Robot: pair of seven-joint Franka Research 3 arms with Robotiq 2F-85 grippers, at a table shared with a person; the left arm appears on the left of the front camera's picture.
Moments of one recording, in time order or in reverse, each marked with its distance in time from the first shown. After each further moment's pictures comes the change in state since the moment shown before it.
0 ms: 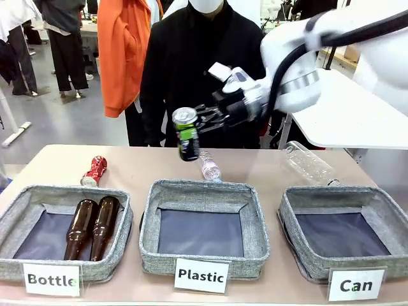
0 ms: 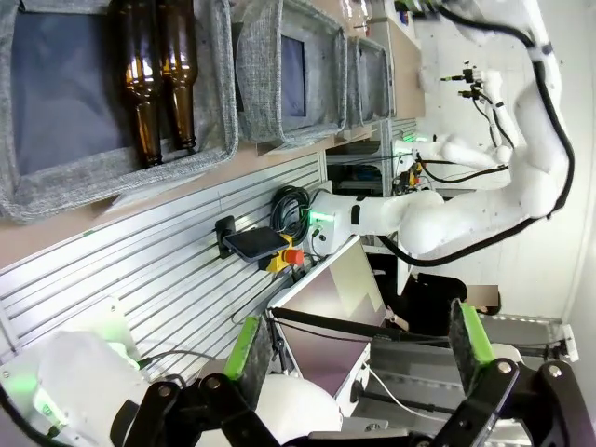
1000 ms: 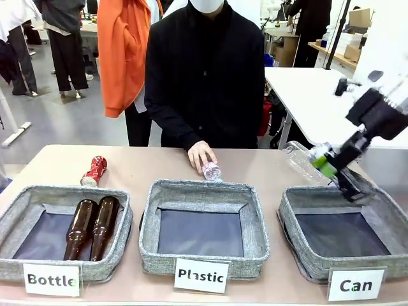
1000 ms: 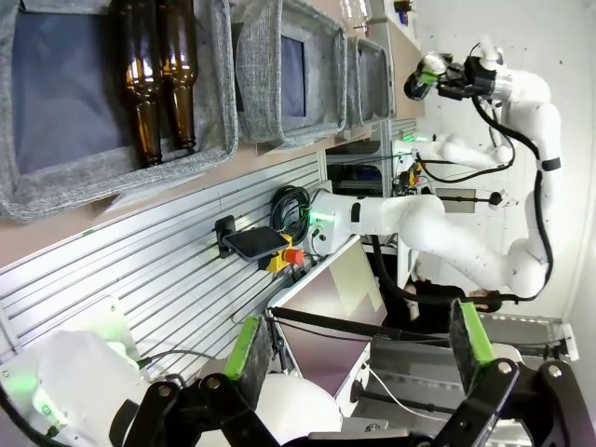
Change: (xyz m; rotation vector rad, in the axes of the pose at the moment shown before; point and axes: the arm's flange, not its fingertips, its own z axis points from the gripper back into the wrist) left arm 0.000 0.000 0.000 0.000 0.001 0.001; right arm -0.037 0.207 0.165 -0.689 0.693 -0.833
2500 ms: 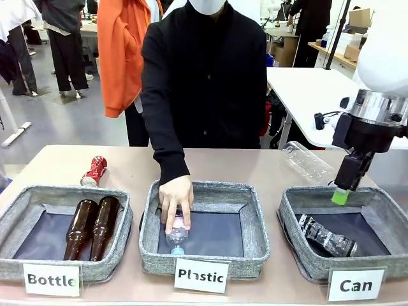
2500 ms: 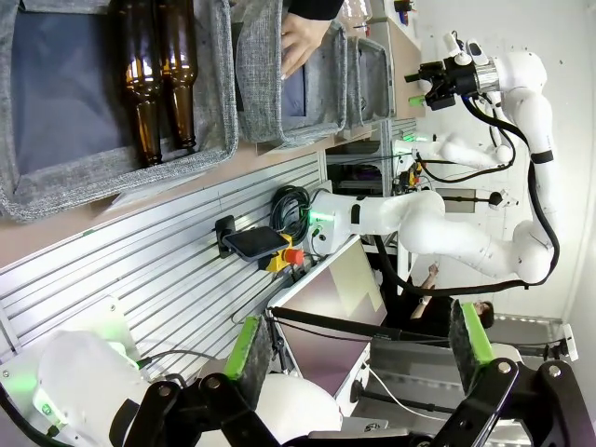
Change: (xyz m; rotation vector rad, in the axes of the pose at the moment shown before) left arm 0.000 0.000 0.000 0.000 0.000 0.000; right arm 0.011 0.005 -0.030 0.014 0.359 -0.093
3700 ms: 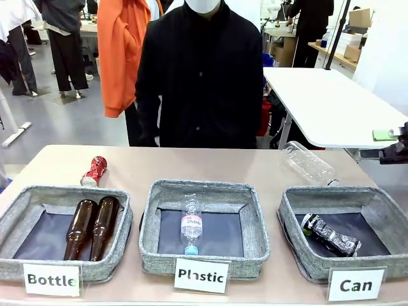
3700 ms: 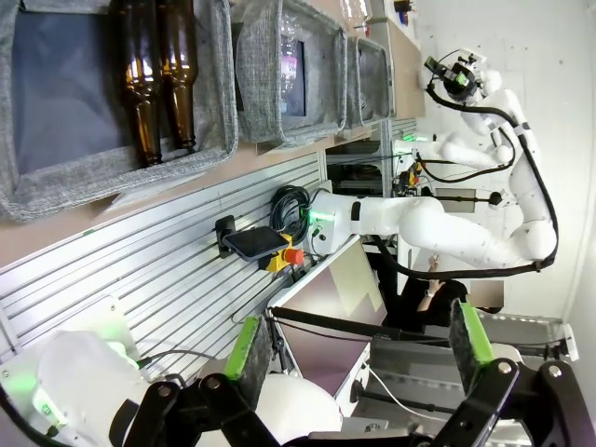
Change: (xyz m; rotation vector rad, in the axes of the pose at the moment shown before) left arm 0.000 0.000 0.000 0.000 0.000 0.000; right arm -0.126 -0.132 -0.021 0.824 -1.048 -0.220
